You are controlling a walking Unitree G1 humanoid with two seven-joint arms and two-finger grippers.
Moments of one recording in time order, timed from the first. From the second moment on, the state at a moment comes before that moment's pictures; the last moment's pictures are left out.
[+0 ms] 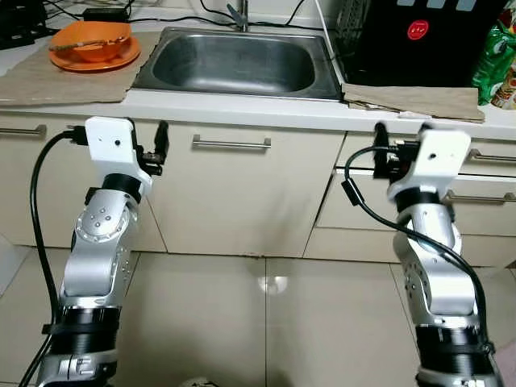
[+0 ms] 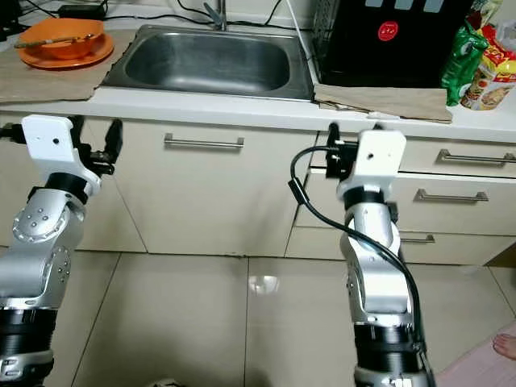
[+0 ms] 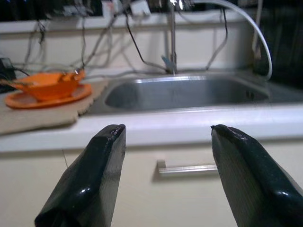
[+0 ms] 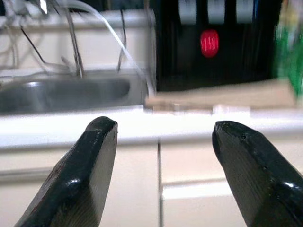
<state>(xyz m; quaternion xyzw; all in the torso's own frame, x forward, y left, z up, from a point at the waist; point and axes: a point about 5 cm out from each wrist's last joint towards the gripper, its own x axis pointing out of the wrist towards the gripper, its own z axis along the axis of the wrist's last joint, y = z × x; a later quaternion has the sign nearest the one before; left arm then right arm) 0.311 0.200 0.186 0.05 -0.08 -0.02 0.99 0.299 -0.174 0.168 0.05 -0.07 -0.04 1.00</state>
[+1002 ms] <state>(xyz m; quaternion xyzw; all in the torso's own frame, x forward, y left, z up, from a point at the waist) 0.312 0.196 0.193 0.10 -0.11 -0.01 0.99 0.281 -0.182 0.139 0.01 -0.04 -0.07 1.00</state>
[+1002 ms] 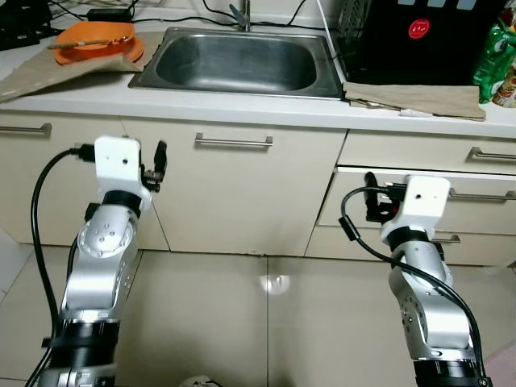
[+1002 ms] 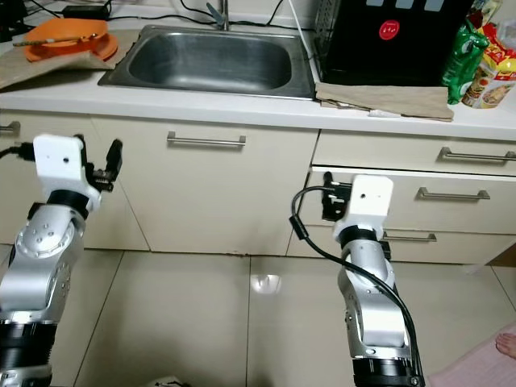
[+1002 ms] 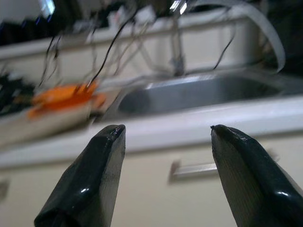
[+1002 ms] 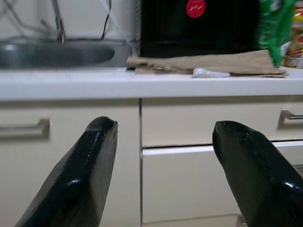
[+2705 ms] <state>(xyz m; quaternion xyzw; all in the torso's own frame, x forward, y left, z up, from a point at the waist) 0.317 0.200 0.229 0.10 -0.14 -0.02 0.98 0.294 -0.151 0.203 0.03 -0.16 0.02 0.99</state>
